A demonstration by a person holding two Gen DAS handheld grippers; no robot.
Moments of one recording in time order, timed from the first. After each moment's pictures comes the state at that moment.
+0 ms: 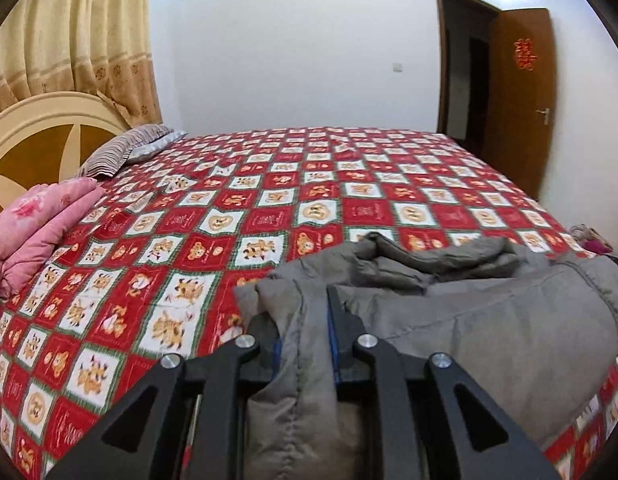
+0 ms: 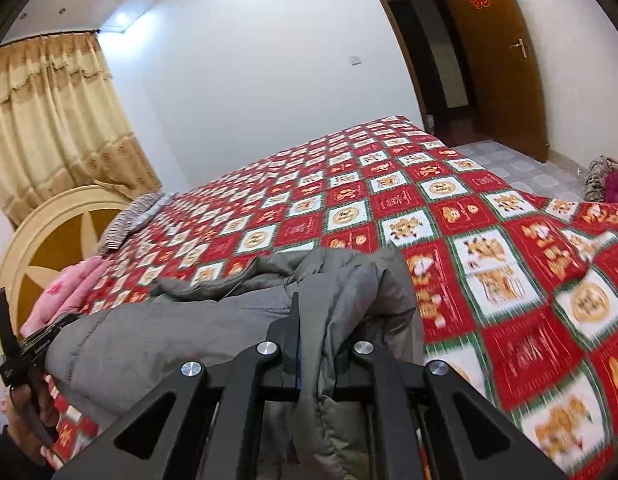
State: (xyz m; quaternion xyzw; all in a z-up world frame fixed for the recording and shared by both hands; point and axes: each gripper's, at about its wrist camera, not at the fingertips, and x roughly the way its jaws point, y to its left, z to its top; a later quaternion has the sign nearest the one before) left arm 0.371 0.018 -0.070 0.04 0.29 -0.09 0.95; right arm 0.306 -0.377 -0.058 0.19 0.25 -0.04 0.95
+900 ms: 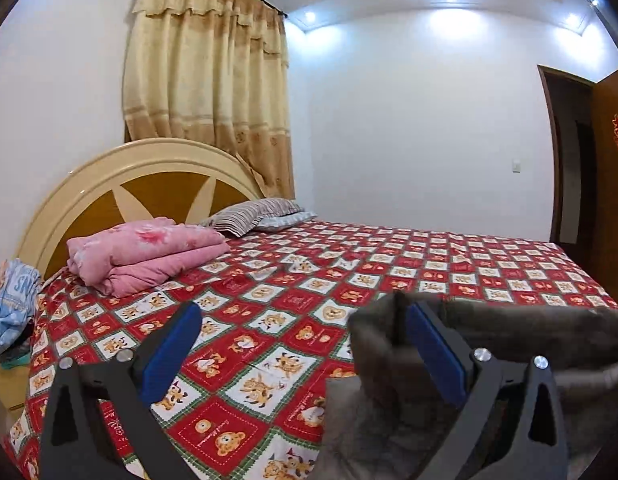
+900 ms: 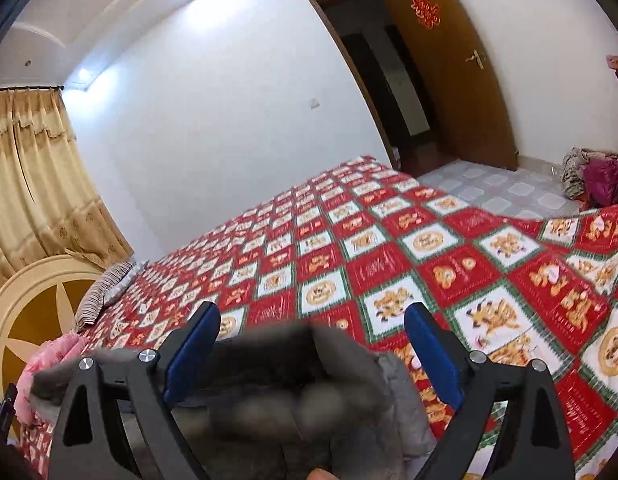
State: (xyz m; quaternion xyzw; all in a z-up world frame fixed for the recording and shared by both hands) left arm 0.335 0.021 -0.032 -0.01 0.11 0.15 0.98; right arm 0.369 -0.421 -0.042 0.23 0.16 -0.11 0.95
